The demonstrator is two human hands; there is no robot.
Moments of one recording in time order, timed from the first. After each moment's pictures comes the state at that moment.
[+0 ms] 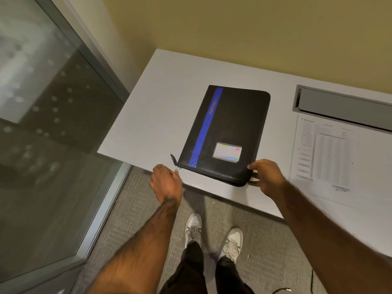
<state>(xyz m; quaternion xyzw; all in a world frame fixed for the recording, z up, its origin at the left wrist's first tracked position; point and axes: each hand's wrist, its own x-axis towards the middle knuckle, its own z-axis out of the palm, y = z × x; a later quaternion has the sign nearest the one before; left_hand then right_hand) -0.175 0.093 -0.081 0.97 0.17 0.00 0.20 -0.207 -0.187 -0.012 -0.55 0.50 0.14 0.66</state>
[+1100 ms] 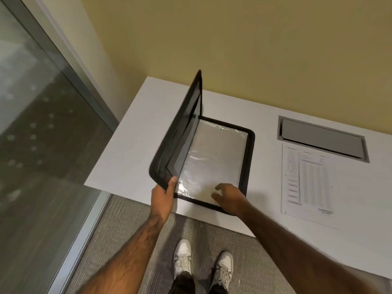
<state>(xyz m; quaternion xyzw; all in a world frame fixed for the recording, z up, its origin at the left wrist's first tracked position) -0.114 0.108 -0.038 0.80 0.13 -0.14 0.57 -0.165 -0.116 -0.007 -0.88 0.20 0.29 0.33</state>
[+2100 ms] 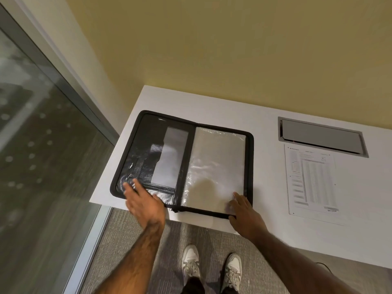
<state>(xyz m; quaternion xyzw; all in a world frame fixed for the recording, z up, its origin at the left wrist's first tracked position) -0.078 0.154 -0.046 0.95 0.17 -0.04 0.25 -0.210 -0.113 -0.047 -0.94 0.14 0.21 0.20</state>
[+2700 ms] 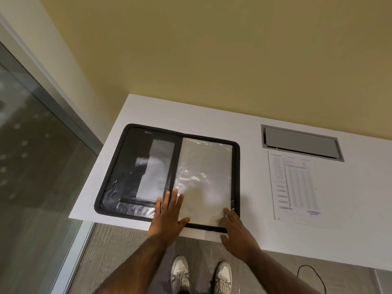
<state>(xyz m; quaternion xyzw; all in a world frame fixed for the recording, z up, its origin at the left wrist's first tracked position) -0.099 0.112 -0.092 0.93 -0.31 -0.21 0.03 -0.243 -0.113 -0.053 -0.94 0.14 0.20 0.24</state>
